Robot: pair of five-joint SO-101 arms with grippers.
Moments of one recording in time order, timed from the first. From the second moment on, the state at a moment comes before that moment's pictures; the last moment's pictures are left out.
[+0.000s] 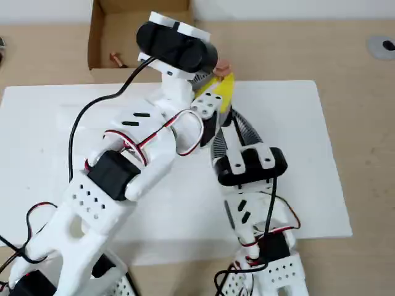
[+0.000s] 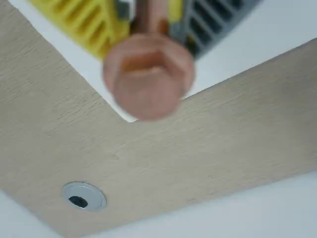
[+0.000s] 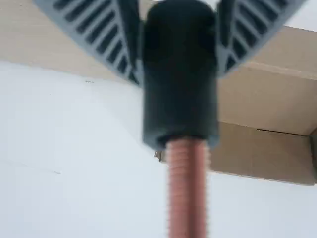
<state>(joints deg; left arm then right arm) 36.5 -34.2 15.4 38.7 0.0 -19.9 -103.6 97.0 8.8 -2.9</state>
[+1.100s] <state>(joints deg) 39.6 -33.9 17.0 48.0 -0.6 -19.9 -103.6 97.0 8.8 -3.0</state>
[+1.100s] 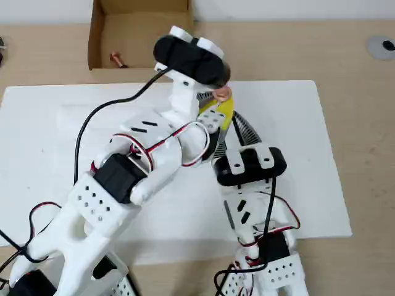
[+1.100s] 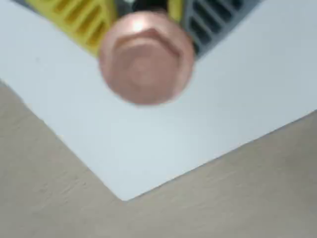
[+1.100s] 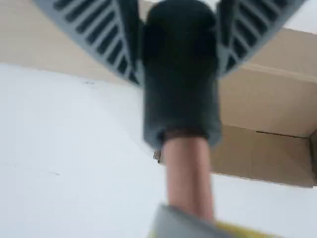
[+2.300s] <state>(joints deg) 34.2 -33.8 20.6 53.5 -10.9 -19.6 -103.6 97.0 8.8 -3.0</state>
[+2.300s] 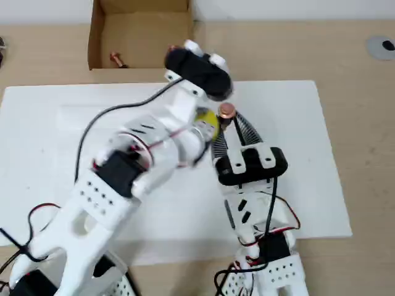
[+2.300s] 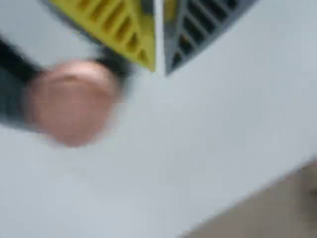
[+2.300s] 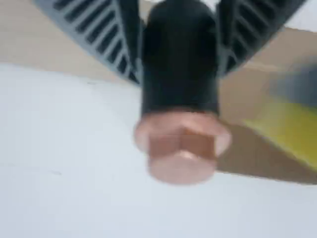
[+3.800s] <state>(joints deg) -9.7 -33.8 43.5 53.4 0.1 -17.1 -31.6 43.2 10.7 1.7</state>
